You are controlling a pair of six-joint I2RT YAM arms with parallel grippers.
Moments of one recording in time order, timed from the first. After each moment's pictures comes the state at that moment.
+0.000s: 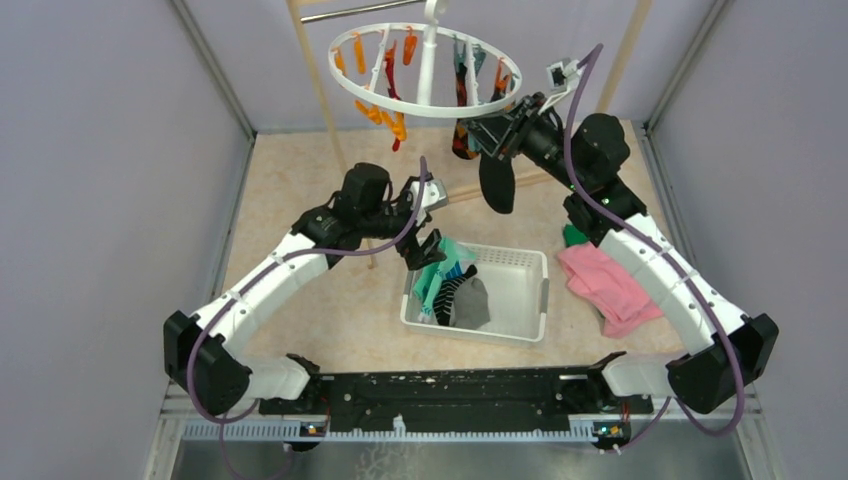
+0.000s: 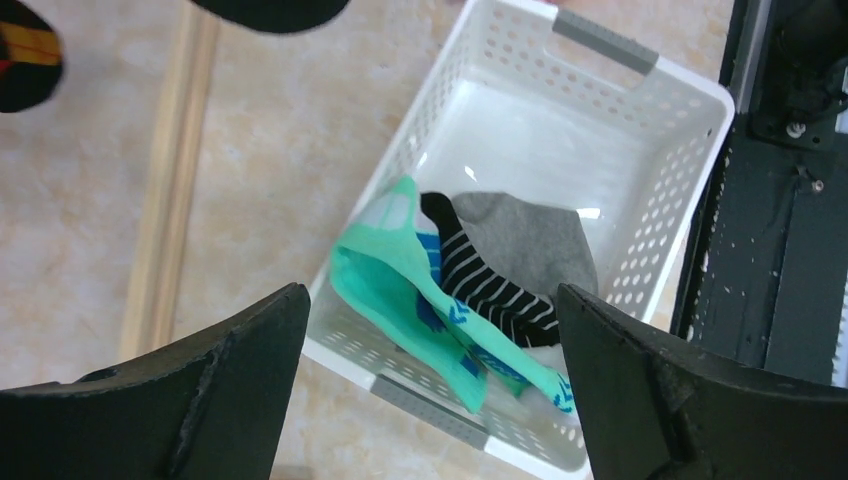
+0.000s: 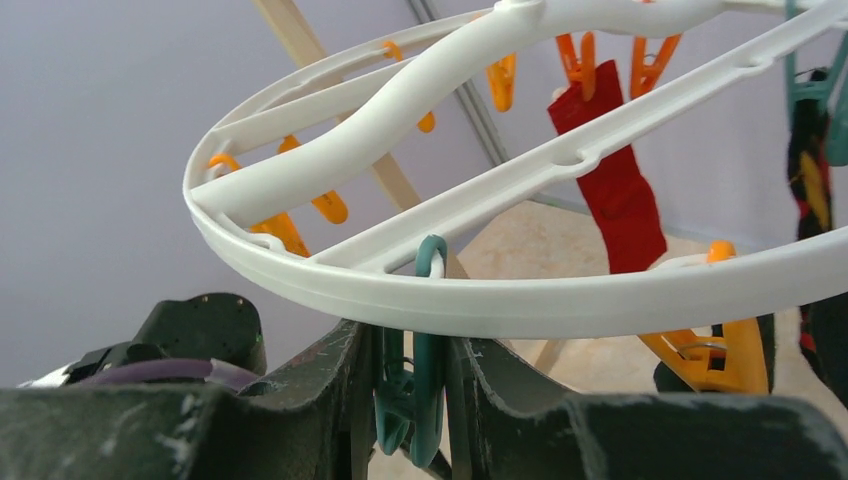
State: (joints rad) left arm -0.62 1.29 1.16 -0.47 0.55 0.34; right arm 0.52 1.29 1.33 0.20 -0.33 0.56
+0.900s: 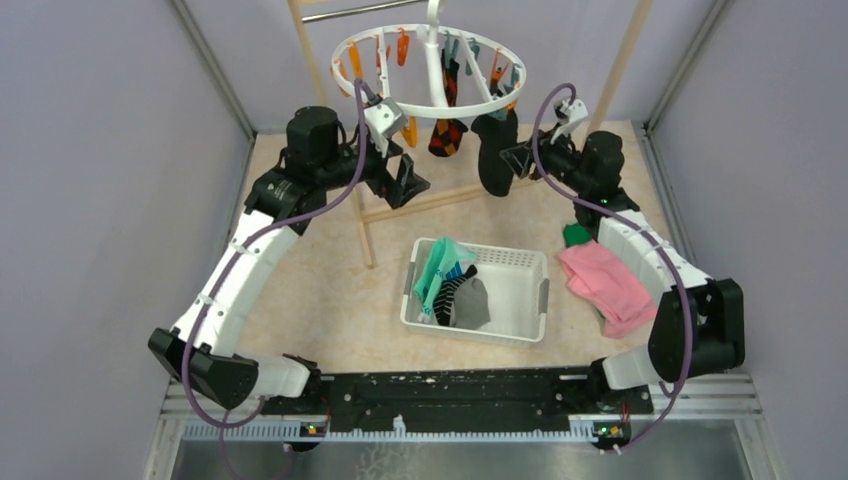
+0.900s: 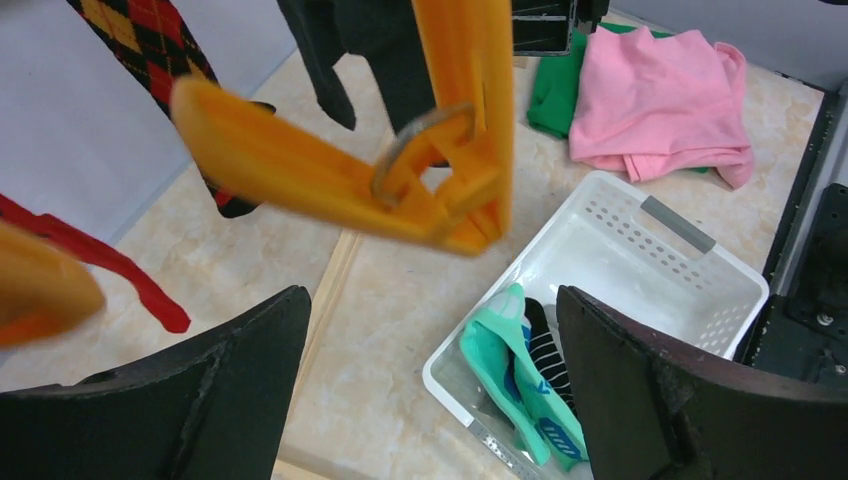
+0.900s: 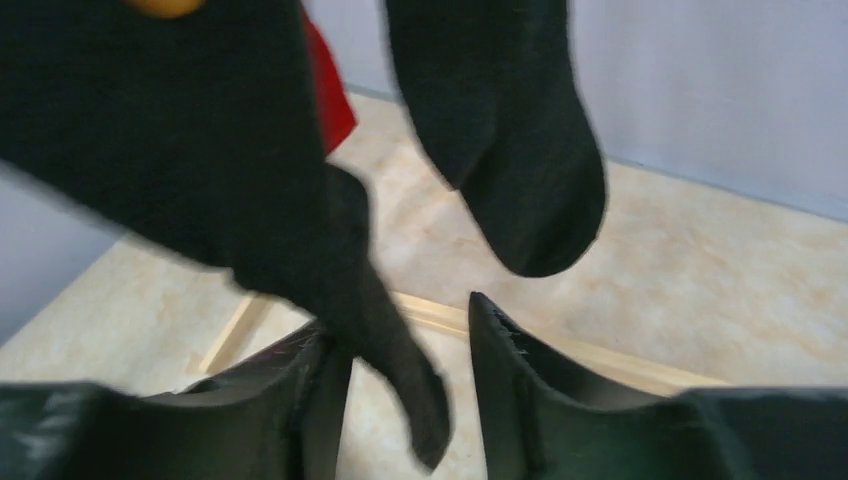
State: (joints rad) left arm -0.45 1.33 1.56 -0.54 0.52 0.19; right arm 0.21 1.39 1.04 0.28 -0.44 0.21
